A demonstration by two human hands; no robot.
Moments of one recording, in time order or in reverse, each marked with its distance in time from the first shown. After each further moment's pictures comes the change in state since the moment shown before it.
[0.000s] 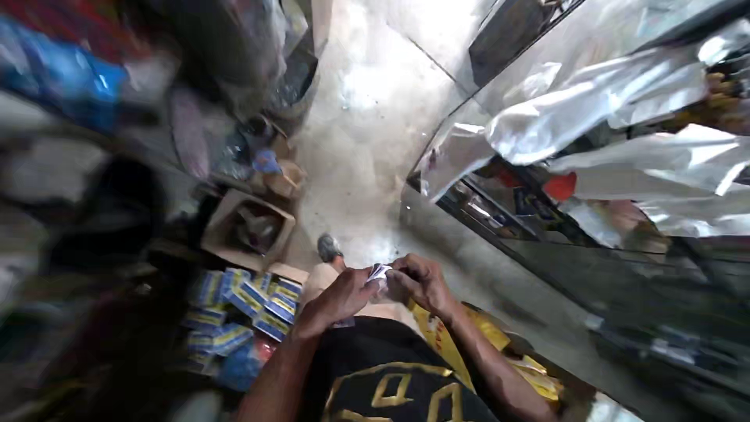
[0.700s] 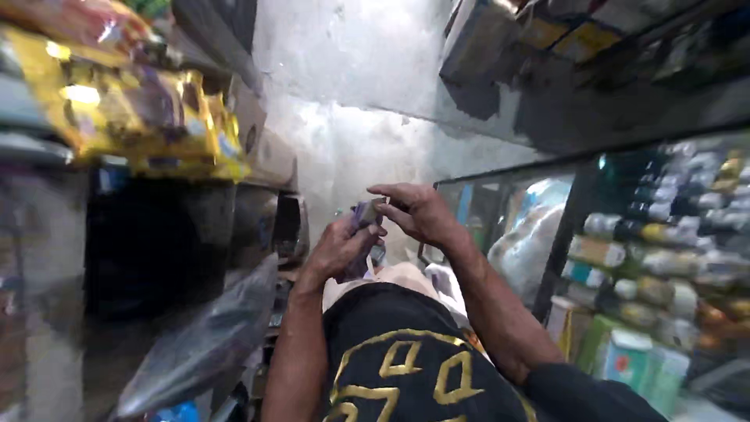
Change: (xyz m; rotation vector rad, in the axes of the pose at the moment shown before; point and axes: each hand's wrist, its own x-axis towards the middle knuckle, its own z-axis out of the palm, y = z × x) left_hand 0.528 0.367 -0.404 0.029 0.049 0.059; right_hand 0.622 -0.011 -0.420 -0.145 0.182 -0.074
